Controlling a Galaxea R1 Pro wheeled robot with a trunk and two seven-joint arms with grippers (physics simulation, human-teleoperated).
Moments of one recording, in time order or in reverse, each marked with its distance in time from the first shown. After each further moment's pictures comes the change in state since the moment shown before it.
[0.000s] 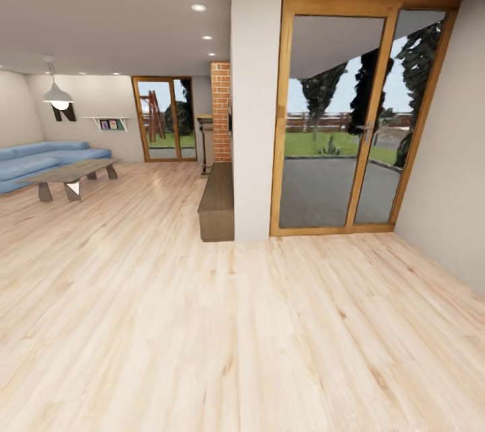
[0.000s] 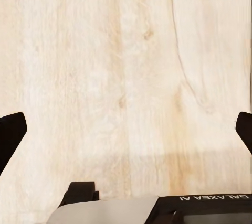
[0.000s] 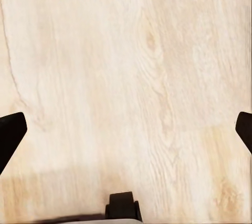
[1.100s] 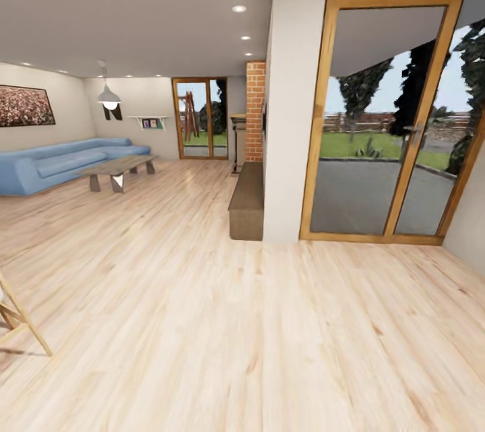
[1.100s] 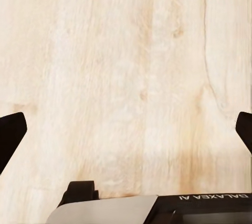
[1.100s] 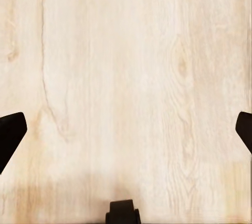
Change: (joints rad) left arm 0.000 -0.001 0.000 0.000 0.000 0.000 -0.001; right arm 0.000 0.001 0.003 -0.028 0.000 0.004 0.000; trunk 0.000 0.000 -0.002
